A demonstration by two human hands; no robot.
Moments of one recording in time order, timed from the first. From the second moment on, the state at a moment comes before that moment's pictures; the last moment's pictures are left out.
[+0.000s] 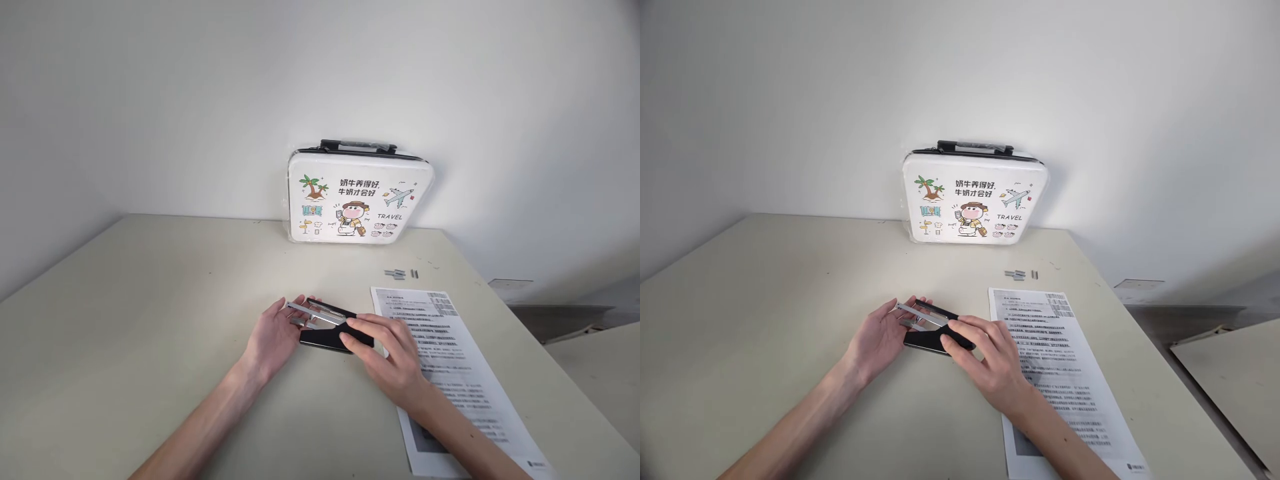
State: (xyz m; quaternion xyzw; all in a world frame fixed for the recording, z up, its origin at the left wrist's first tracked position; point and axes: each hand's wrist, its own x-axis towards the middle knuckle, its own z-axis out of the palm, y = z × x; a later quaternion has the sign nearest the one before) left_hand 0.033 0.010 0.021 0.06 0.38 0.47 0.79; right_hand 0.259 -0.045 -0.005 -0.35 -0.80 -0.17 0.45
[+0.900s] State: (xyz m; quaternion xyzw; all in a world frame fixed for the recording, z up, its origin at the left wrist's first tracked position) left_hand 0.029 -0.009 0.003 0.52 0.49 0.48 0.51; right_hand 0.247 0.003 -0.010 -0.57 -0.59 0.29 0.49
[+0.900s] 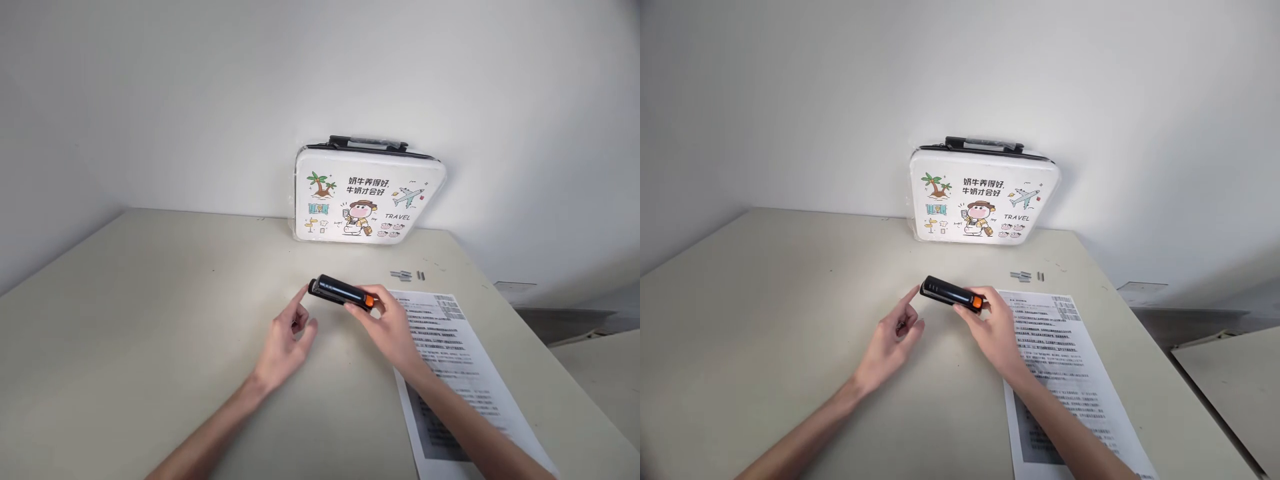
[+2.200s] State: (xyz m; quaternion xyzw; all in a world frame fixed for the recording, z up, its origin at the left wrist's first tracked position) left_hand 0.022 0.008 0.004 0.14 0.31 0.47 0.82; right_hand 0.190 0.005 -0.008 -0.43 -0.82 0.11 0.36
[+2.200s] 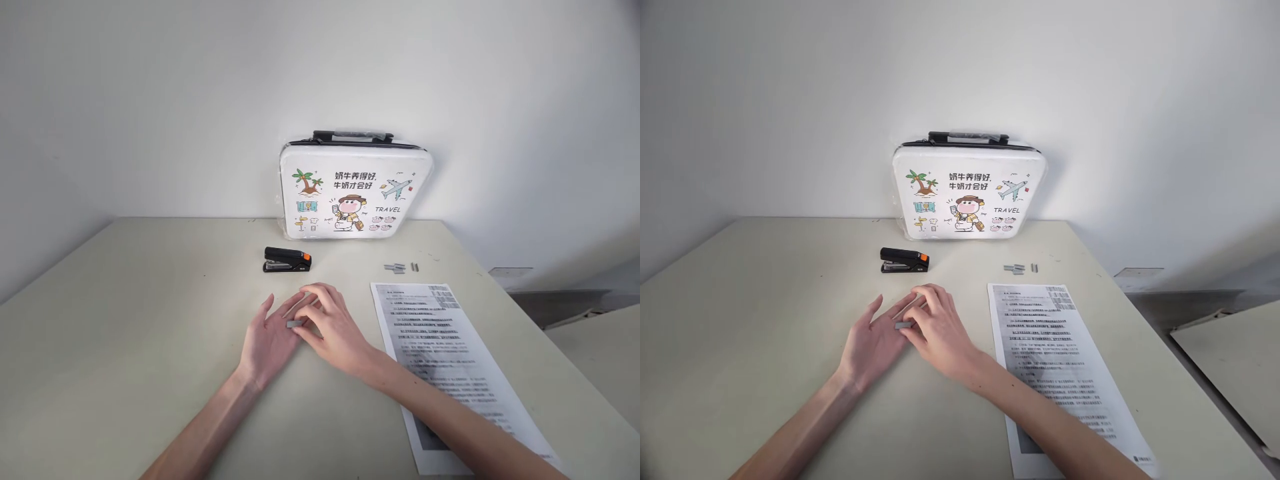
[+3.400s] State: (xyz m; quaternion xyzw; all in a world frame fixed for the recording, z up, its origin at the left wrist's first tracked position) left_hand 0.023 0.008 0.008 0.11 0.32 0.48 0.81; right_hand 0.423 0.102 -0.033 -0.61 -0.77 0.12 0.16
